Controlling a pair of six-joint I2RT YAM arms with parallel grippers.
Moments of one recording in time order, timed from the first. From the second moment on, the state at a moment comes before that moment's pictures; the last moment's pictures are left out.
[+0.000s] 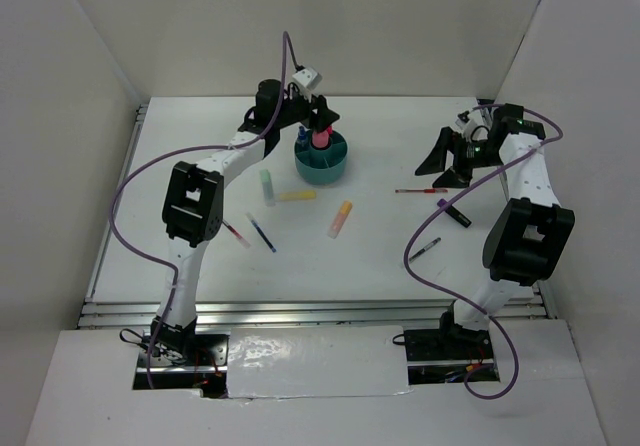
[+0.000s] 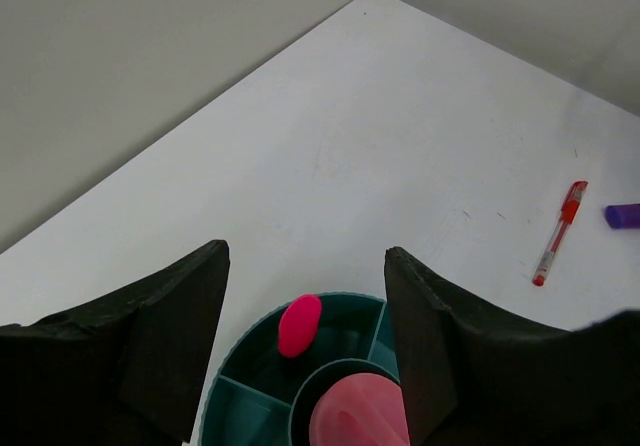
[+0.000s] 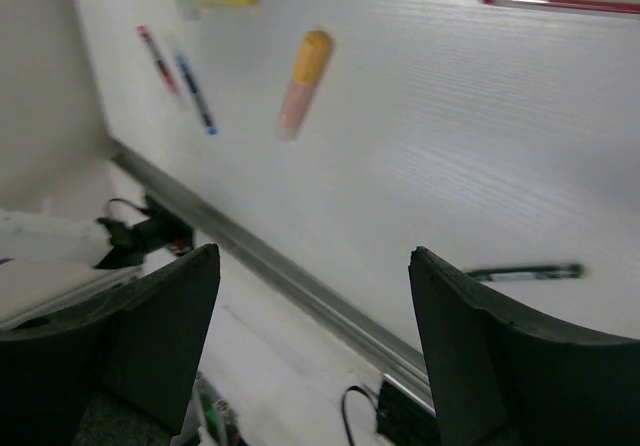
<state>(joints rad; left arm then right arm) -0.36 2.28 1.88 0.29 0.55 -0.03 -0.27 1.73 1.55 -1.12 -0.86 -0.04</state>
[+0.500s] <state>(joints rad) -0.34 1.77 1.81 -0.05 0.55 0.12 -0.28 1.74 1.54 -1.05 -0.10 -0.34</state>
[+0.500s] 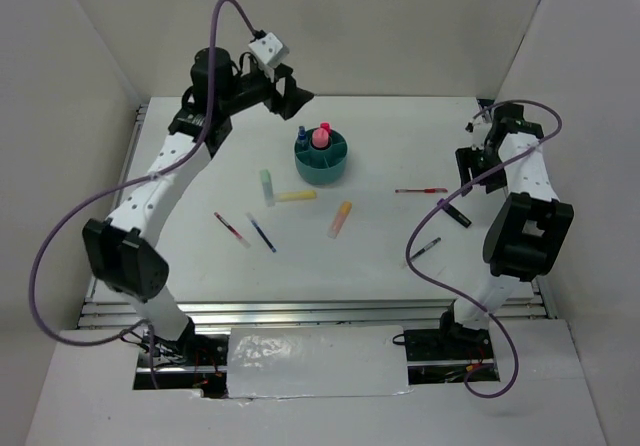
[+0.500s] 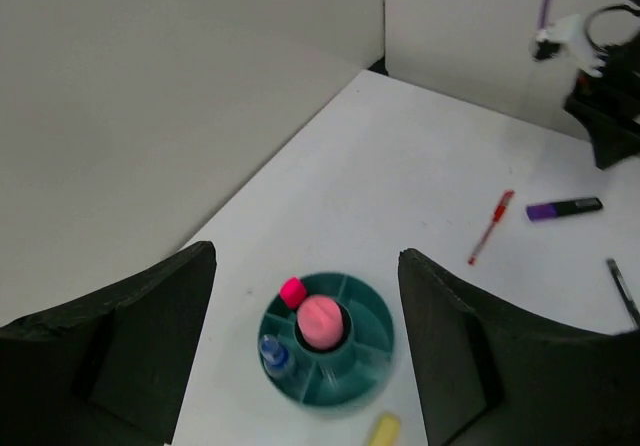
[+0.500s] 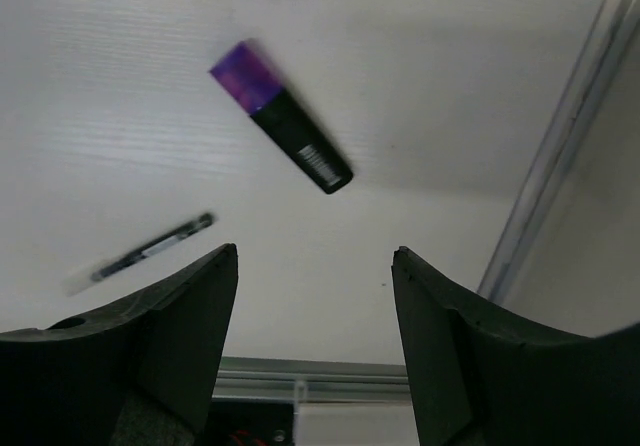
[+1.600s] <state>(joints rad) -0.35 1.34 1.22 -0.23 0.66 0.10 -0.25 1.93 1.36 -0.84 -0.08 -0.67</state>
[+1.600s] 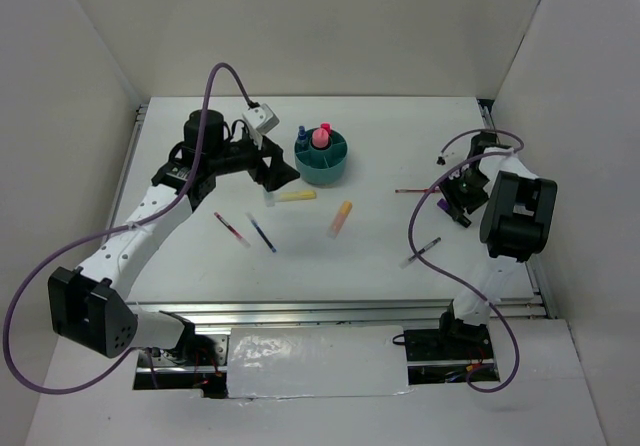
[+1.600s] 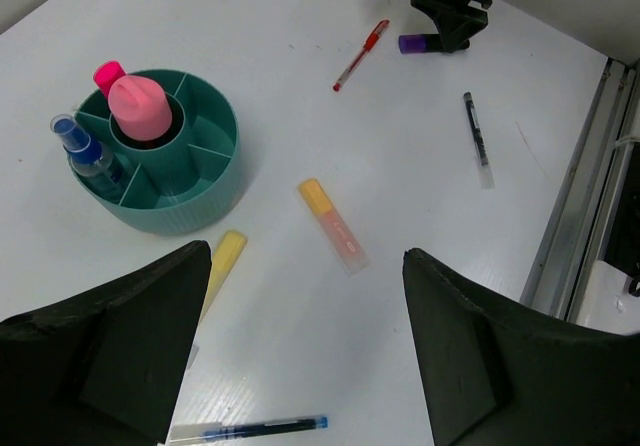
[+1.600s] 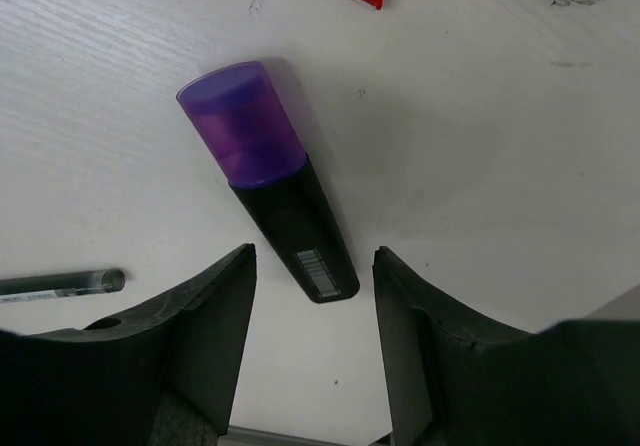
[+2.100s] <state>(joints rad) -0.34 1.34 1.22 -0.21 0.68 0.07 -0.26 2.01 1.43 -0.86 -0.11 -0.78</state>
